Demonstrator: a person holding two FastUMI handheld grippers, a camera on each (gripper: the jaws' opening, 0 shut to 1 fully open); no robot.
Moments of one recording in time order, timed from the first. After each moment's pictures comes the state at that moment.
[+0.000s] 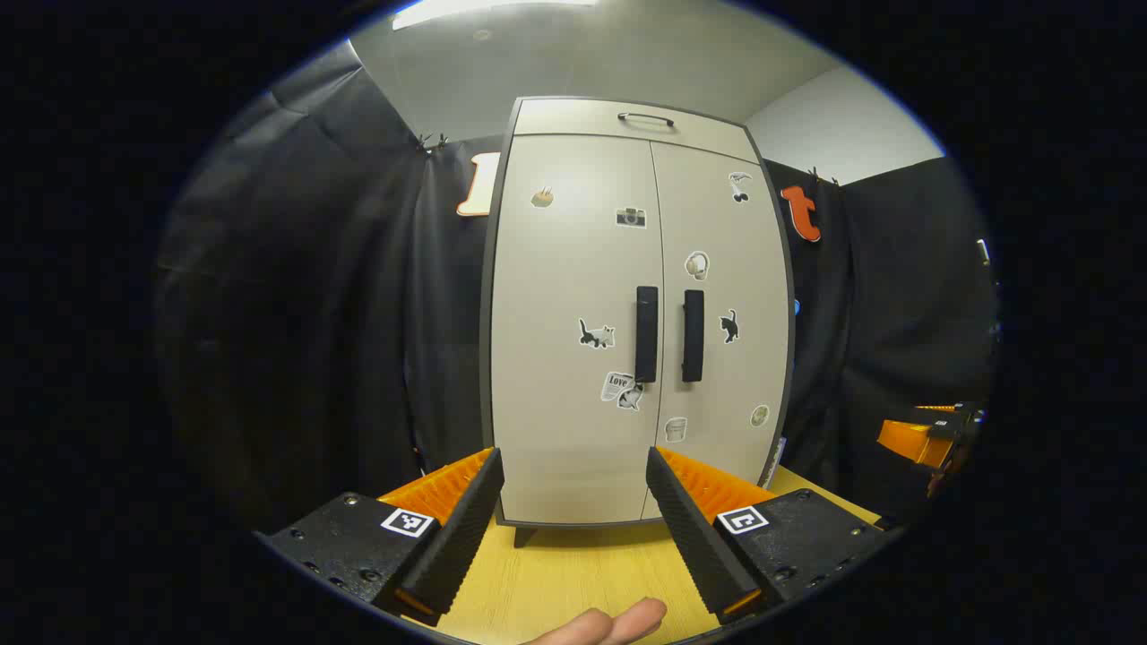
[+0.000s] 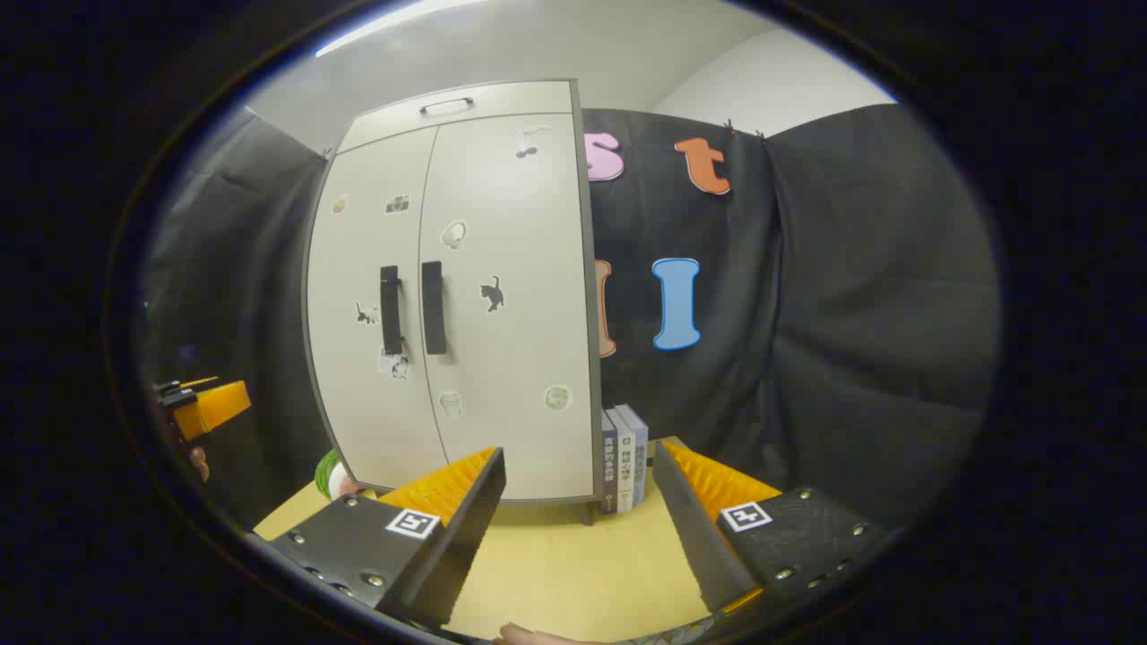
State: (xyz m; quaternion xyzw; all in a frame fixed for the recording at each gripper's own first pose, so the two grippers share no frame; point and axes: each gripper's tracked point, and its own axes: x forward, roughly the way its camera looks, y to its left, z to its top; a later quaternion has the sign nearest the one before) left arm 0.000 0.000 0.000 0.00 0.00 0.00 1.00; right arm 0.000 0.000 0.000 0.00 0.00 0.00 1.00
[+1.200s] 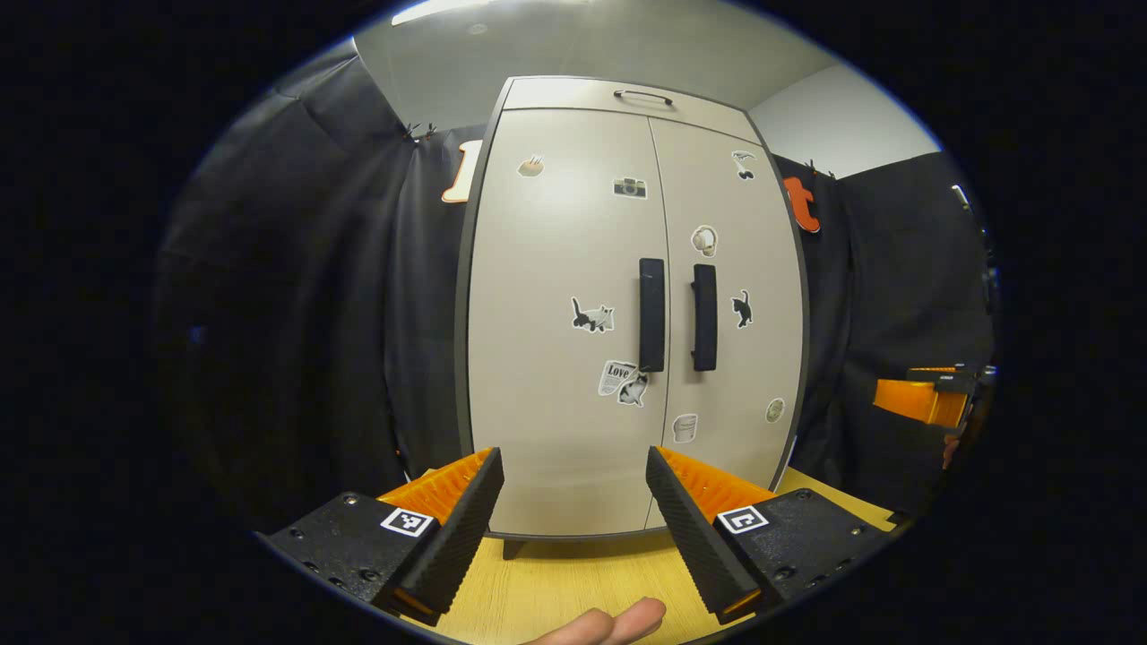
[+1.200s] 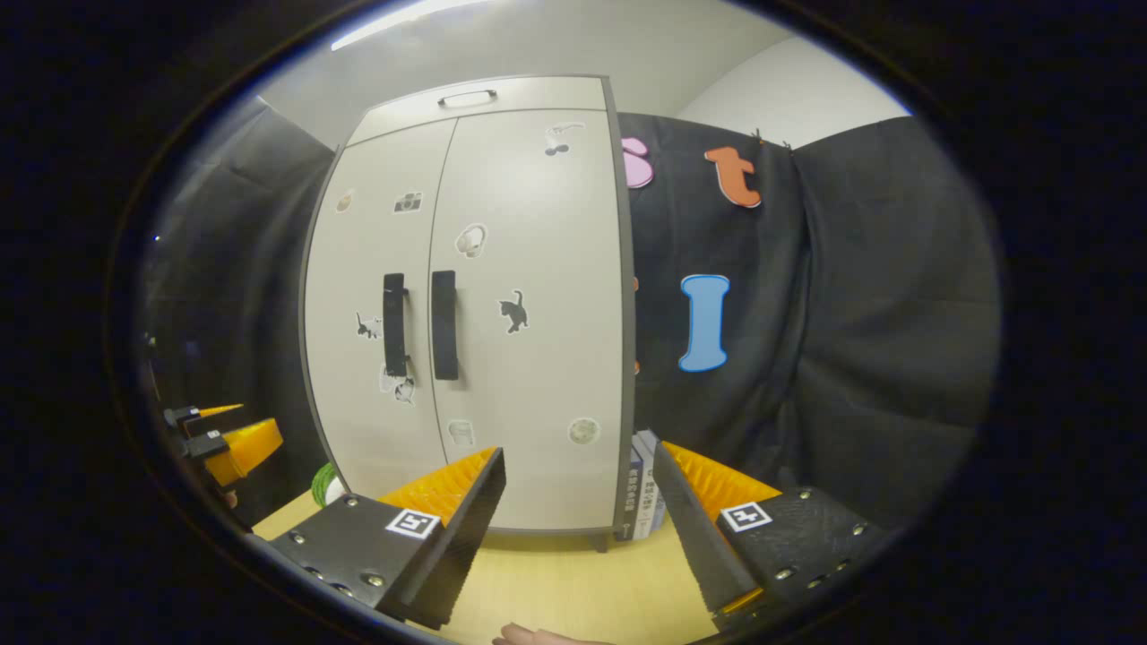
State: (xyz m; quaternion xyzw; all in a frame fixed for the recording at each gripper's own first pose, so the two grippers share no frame) left arm 0.055 0.007 -0.026 0.00 0.00 -0.01 1.00; right arm 0.070 0.044 0.027 -0.02 -0.01 0.02 1.00
